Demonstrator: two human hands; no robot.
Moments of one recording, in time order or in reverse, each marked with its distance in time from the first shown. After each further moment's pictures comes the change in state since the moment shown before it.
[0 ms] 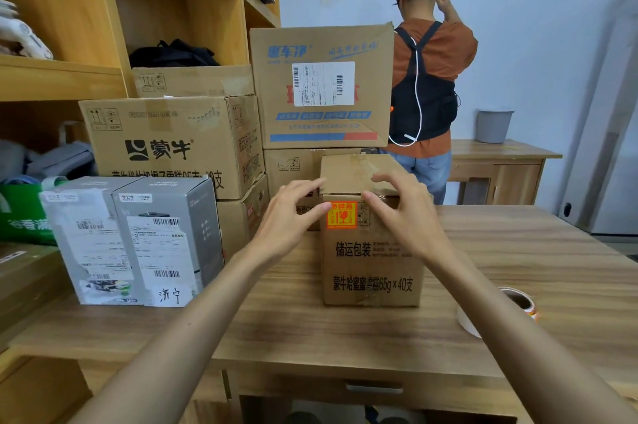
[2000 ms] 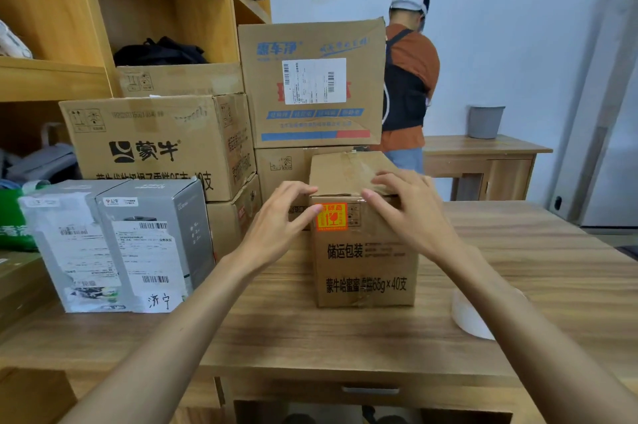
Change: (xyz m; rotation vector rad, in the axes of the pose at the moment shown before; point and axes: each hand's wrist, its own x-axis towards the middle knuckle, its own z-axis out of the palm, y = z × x) left_hand 0.003 -0.019 0.006 0.023 -0.020 0.150; right_hand 0.003 0.014 -0.018 -0.249 -0.066 -0.074
